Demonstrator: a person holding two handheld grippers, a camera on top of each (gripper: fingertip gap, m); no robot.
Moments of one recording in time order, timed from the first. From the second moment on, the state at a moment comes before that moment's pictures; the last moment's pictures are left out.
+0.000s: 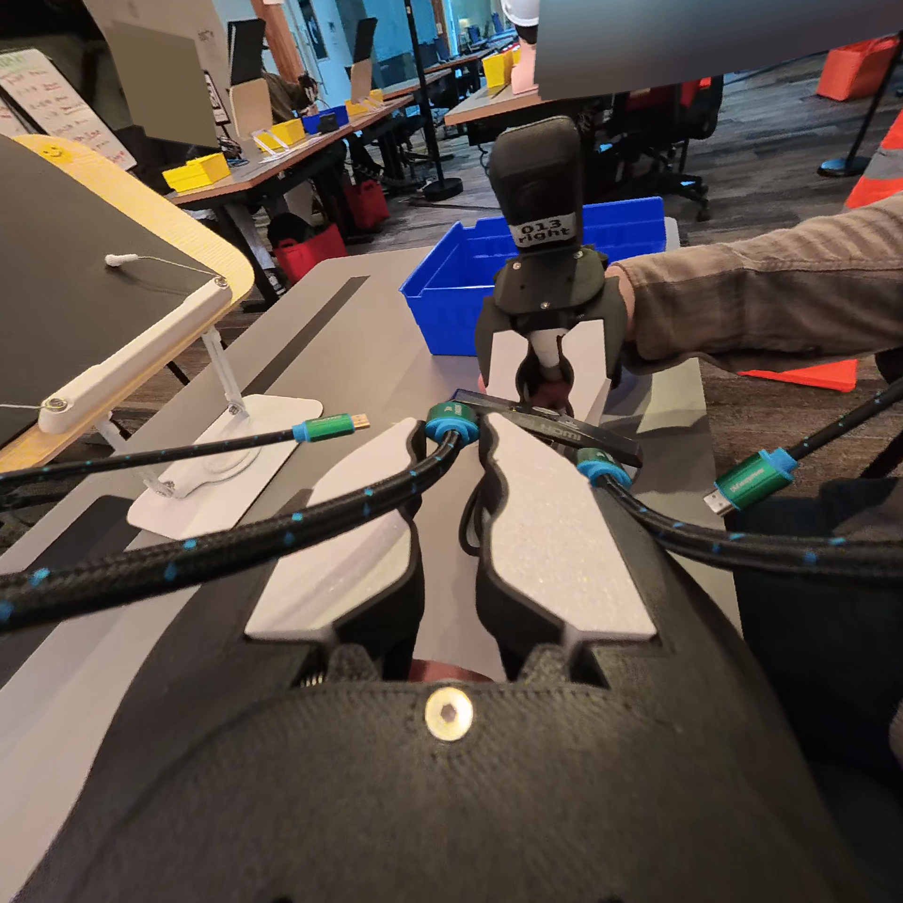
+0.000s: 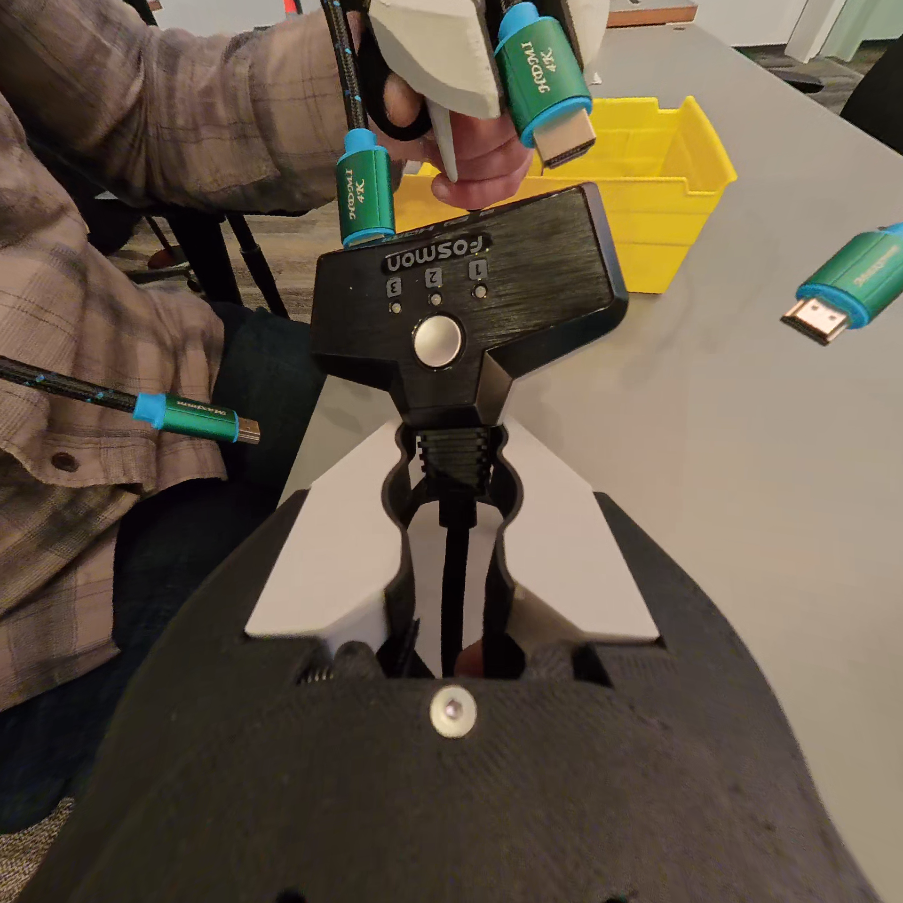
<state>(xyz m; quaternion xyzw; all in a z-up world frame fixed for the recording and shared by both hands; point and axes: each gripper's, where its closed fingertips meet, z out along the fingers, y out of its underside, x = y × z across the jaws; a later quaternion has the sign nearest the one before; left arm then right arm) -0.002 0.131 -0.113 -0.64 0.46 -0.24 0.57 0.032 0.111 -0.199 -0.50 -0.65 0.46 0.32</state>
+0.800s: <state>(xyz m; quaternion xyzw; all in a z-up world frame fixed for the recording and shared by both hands) 0.003 0.114 -0.128 -0.63 0.52 -0.23 0.53 0.037 0.100 -0.203 -0.50 -0.66 0.49 0.28</state>
